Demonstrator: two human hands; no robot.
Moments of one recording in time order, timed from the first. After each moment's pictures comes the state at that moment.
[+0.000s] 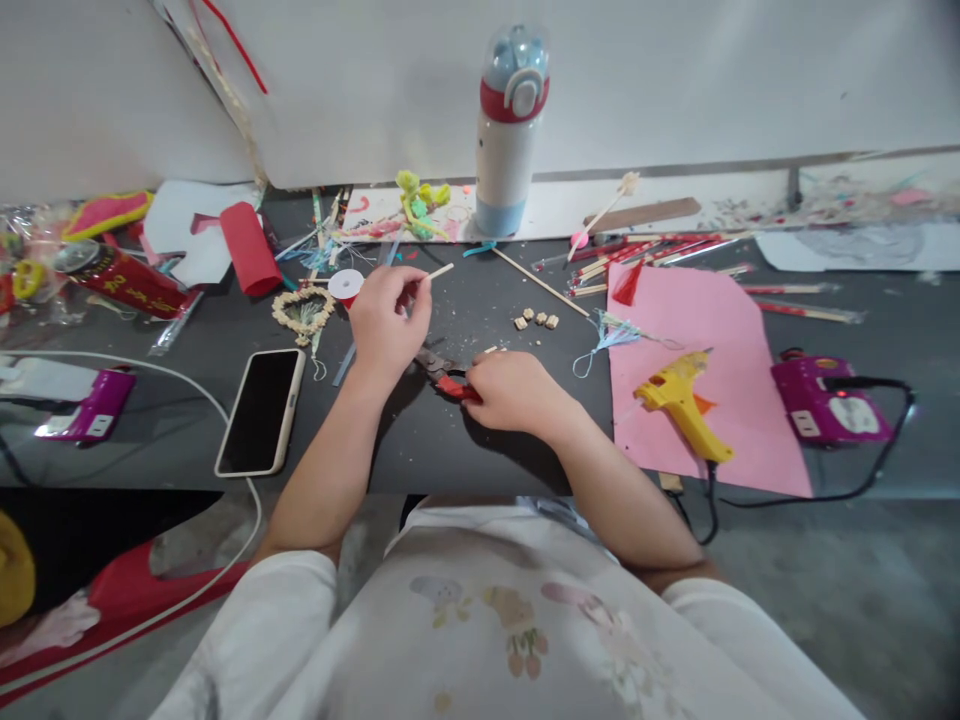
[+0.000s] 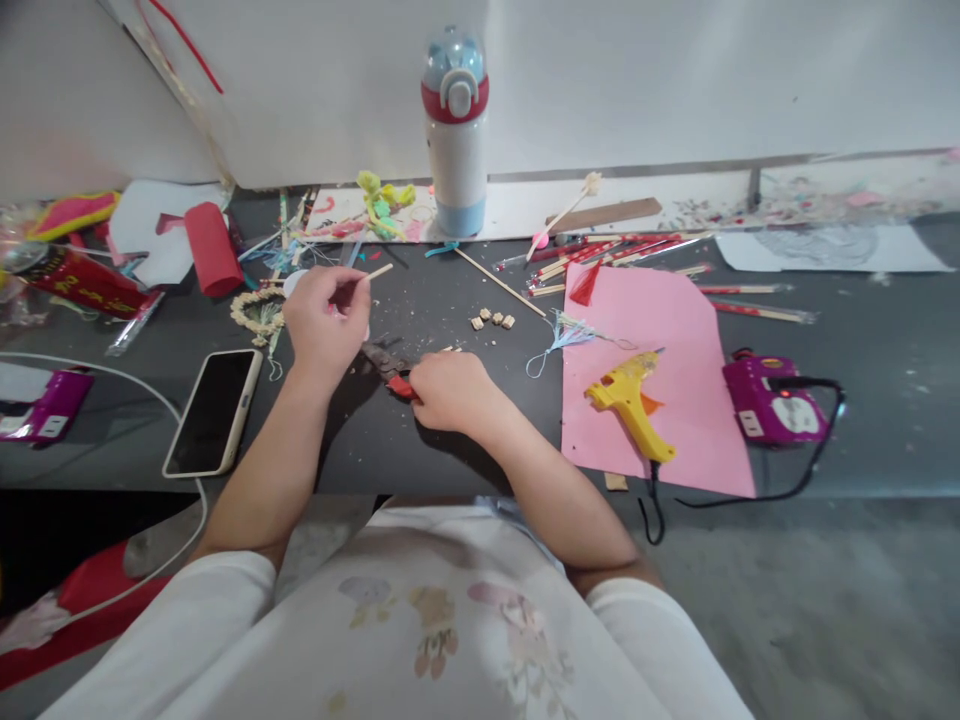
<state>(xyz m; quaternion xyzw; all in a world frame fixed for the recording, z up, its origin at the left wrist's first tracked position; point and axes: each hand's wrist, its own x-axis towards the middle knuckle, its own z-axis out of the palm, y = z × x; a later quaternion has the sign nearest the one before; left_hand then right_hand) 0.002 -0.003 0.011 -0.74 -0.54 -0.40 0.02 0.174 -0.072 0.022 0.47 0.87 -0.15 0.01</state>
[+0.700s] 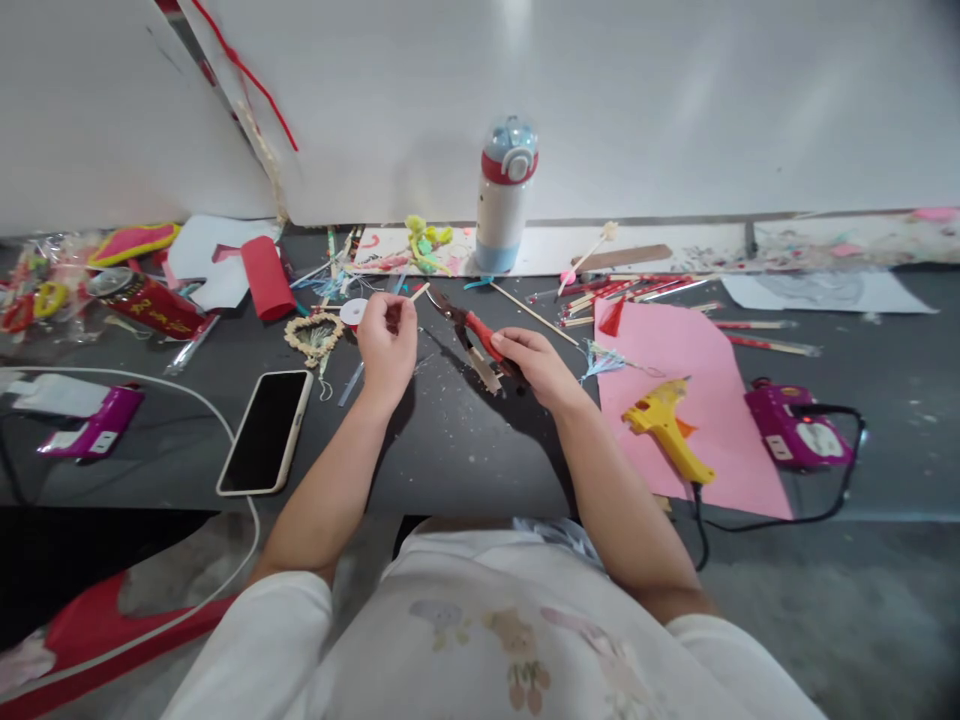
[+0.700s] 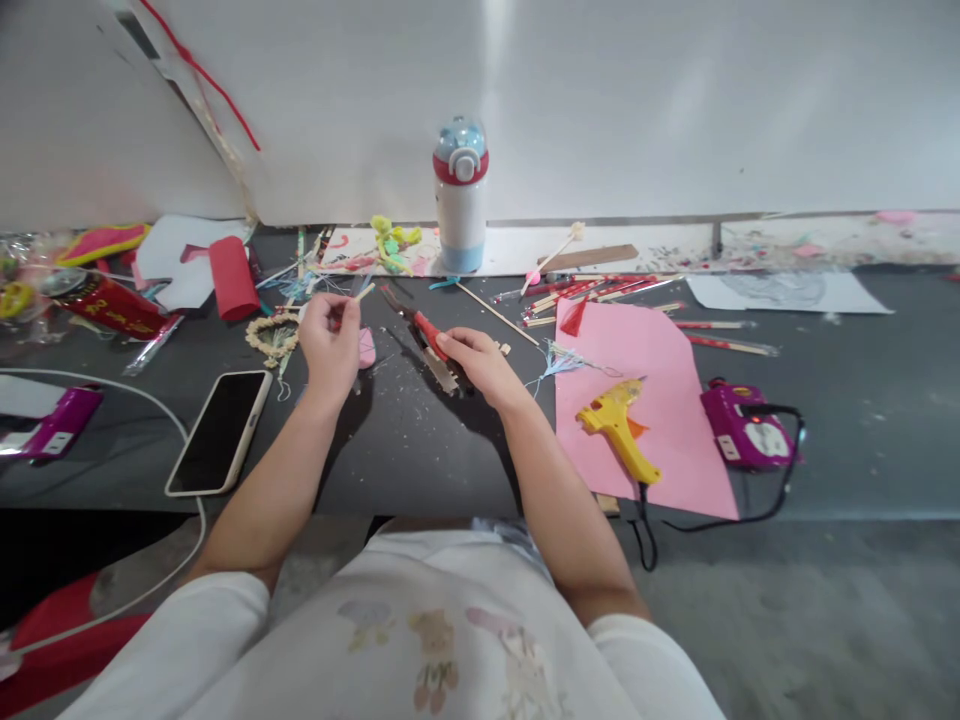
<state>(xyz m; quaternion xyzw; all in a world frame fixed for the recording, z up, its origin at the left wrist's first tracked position) 0.000 0.011 -0.004 -0.60 -0.53 -0.58 -0.13 0.204 -0.032 -0.002 0.47 0.48 -0.61 -0.43</state>
